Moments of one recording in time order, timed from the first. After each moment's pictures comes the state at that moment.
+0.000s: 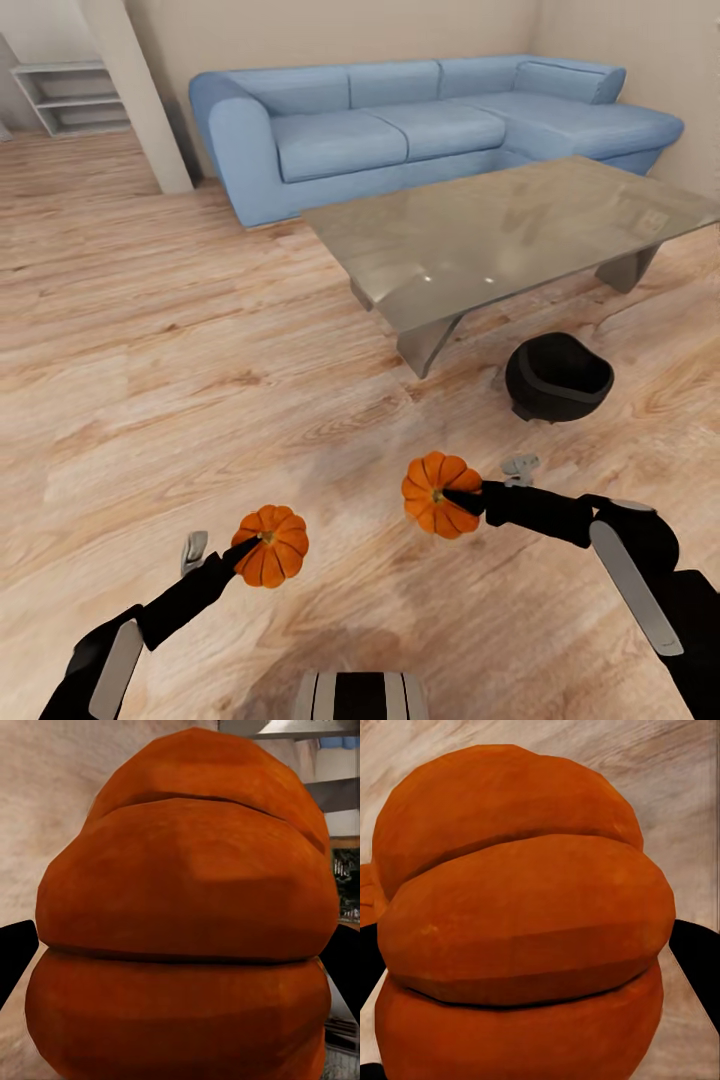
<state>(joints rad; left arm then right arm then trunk) -0.31 0.03 0.39 -1.00 0.48 0.65 -0.83 -0.41 -0.34 0.08 -1.61 -0.48 0.86 0.50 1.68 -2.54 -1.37</state>
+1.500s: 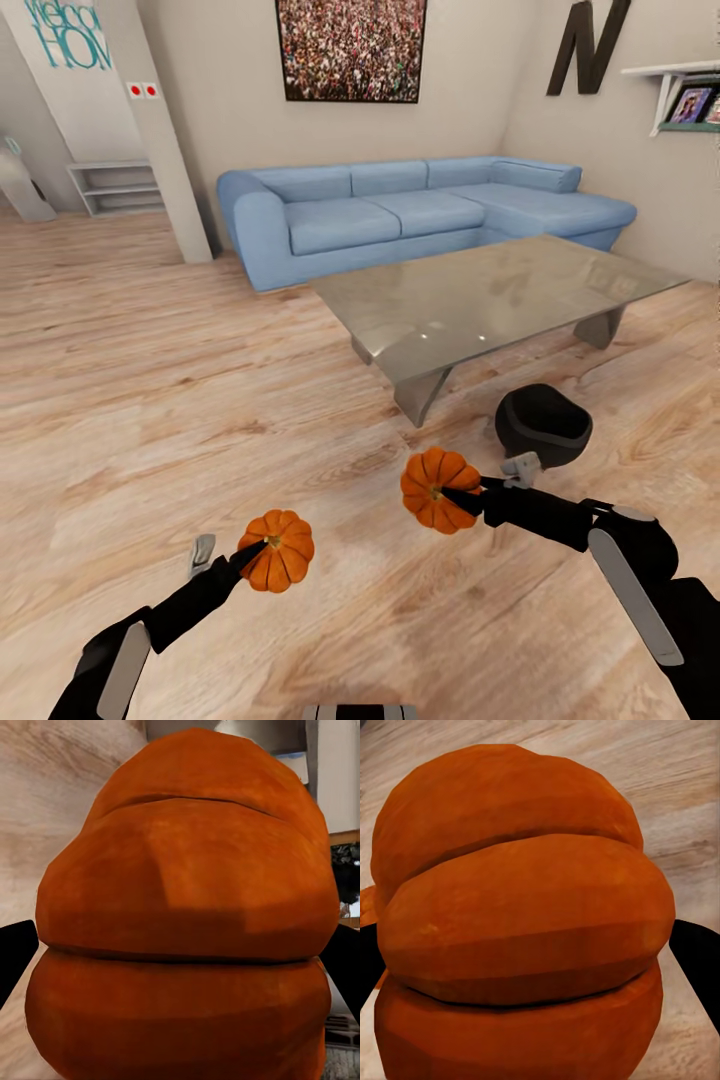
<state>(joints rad) -0.31 0.02 0.38 -0.99 0.47 0.65 -0.81 -0.39 -0.34 0.08 -1.61 -0.47 0.76 0.52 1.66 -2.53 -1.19</state>
